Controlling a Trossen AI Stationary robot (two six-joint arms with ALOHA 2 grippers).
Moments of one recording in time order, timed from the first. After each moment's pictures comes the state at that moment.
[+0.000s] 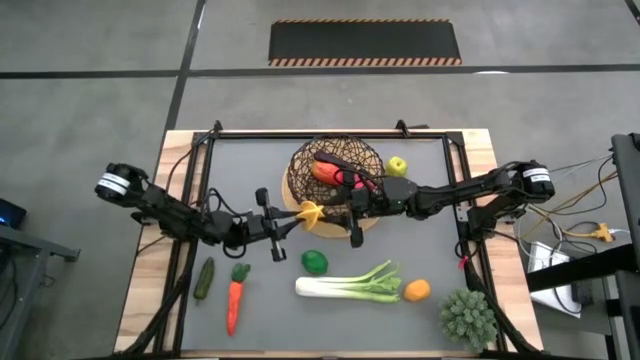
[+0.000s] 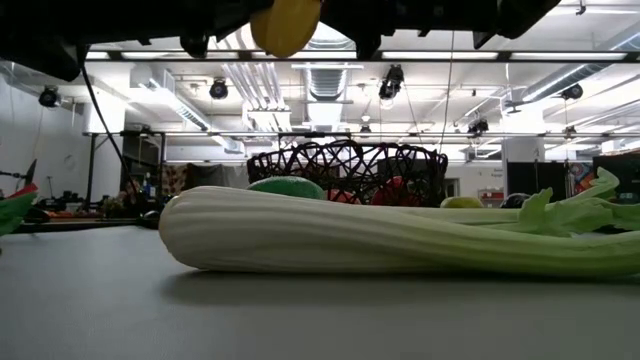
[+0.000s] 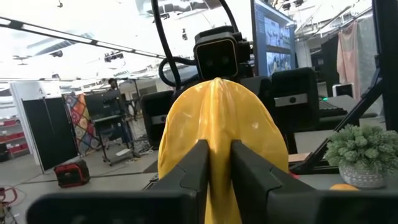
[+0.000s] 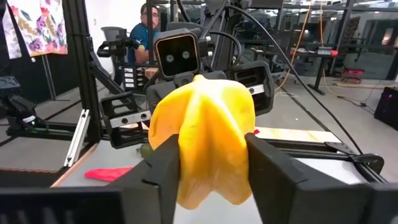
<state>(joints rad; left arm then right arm) -0.31 1.41 0.44 1.31 -0.53 0.35 0.02 1.52 0.86 0.68 -0.11 -0.05</state>
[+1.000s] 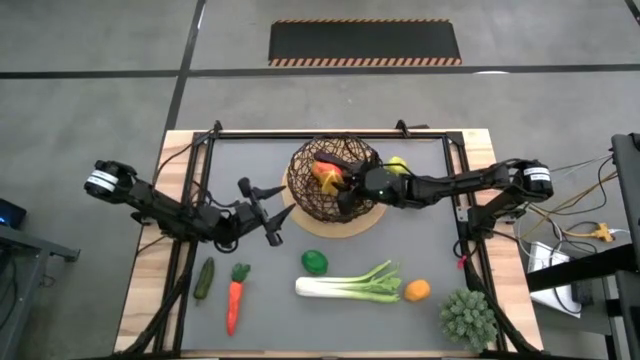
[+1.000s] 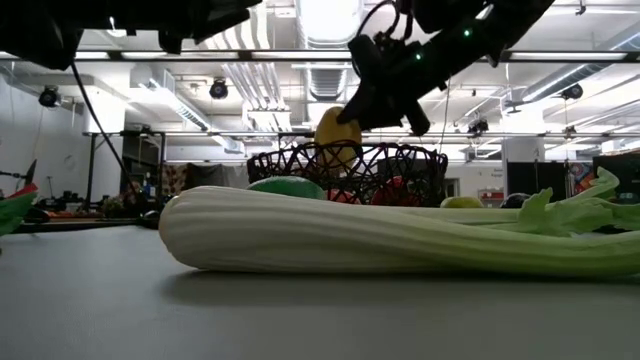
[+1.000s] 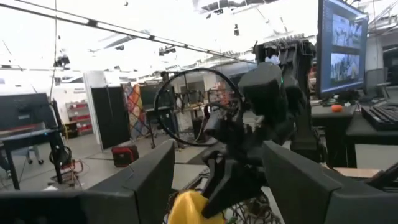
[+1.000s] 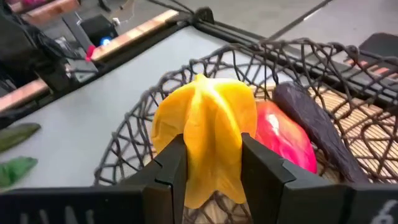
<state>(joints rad) -0.31 1.28 0.42 1.29 -0.76 0.40 -0.11 1.52 0.86 0.21 0.34 0.44</state>
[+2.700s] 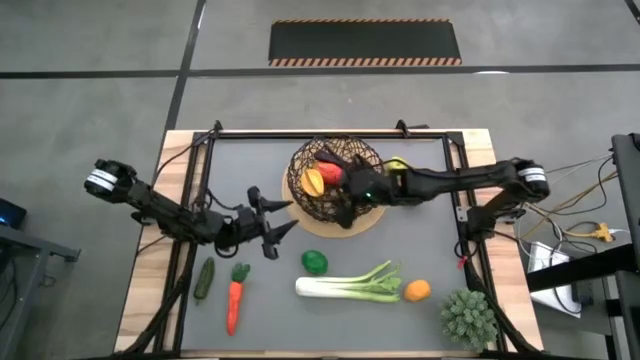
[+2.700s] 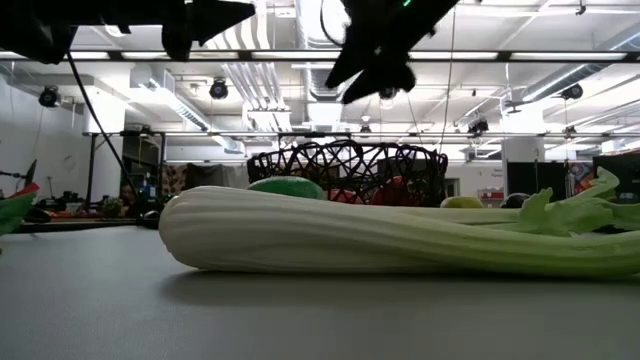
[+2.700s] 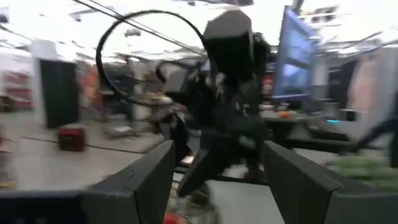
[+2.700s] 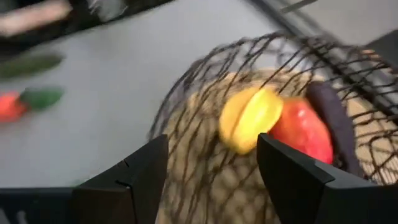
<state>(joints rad) -0.36 1.27 0.43 1.18 -0.66 0.14 -0.01 1.56 1.24 -0.37 0.25 0.32</state>
